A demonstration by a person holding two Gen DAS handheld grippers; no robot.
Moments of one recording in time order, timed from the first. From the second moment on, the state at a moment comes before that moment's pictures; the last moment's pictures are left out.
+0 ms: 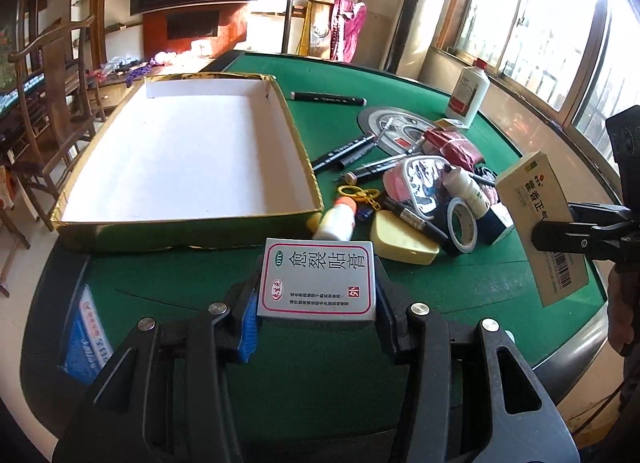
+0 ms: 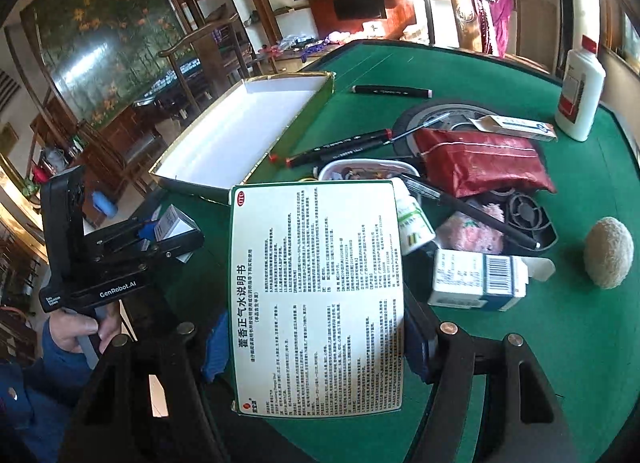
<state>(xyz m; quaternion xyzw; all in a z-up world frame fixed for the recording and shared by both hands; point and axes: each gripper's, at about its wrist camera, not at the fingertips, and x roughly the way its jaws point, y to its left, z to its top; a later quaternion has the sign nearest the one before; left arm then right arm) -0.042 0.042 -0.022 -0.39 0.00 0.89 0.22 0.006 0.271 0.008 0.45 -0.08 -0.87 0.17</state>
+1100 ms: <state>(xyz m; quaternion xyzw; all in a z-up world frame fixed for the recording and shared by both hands) -0.309 -0.043 -0.013 -0.49 -0.04 0.86 0.12 -0.287 0.120 -0.012 0.52 -0.15 -0.83 0.12</state>
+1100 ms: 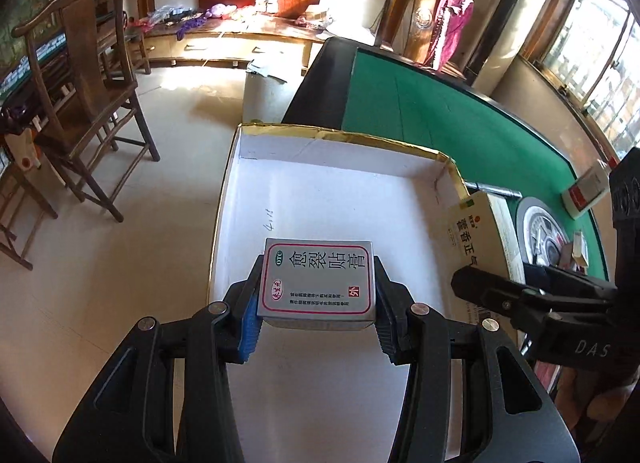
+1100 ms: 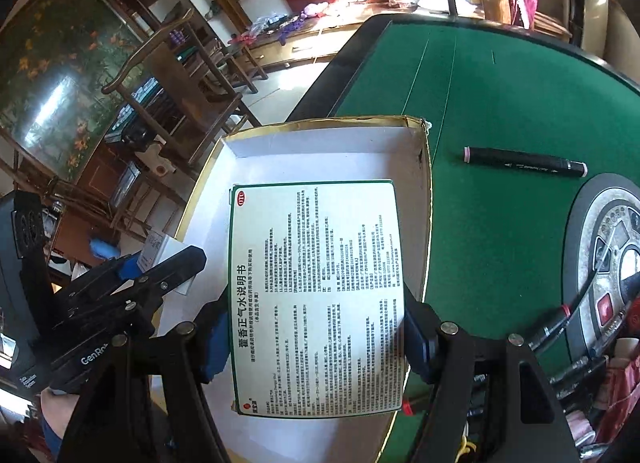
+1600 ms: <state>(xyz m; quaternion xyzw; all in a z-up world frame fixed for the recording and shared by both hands) -0.375 -0.032 -0.039 -0.49 -0.04 0.87 0.08 -0.353 0.128 -0.048 0.50 -0.22 -0.84 0.07</state>
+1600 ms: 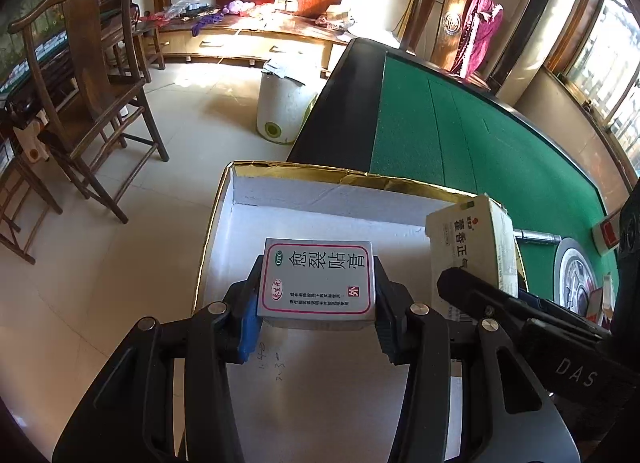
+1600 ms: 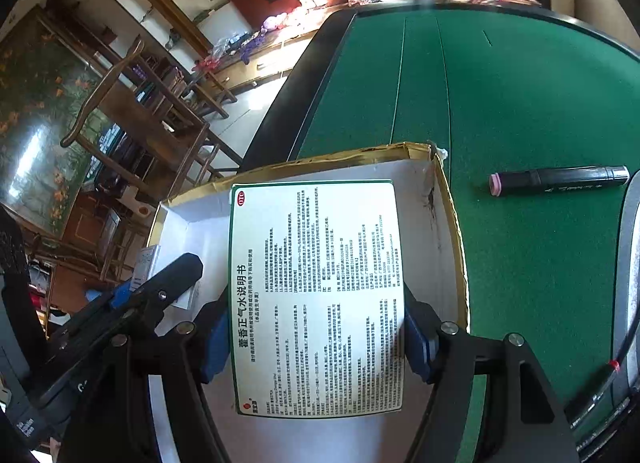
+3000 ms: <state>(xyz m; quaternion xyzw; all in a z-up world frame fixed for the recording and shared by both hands) -0.229 0.004 0.023 -0.43 -0.04 0.86 0.28 -0.154 0.209 0.010 0.42 -0.22 -0.86 0.19</state>
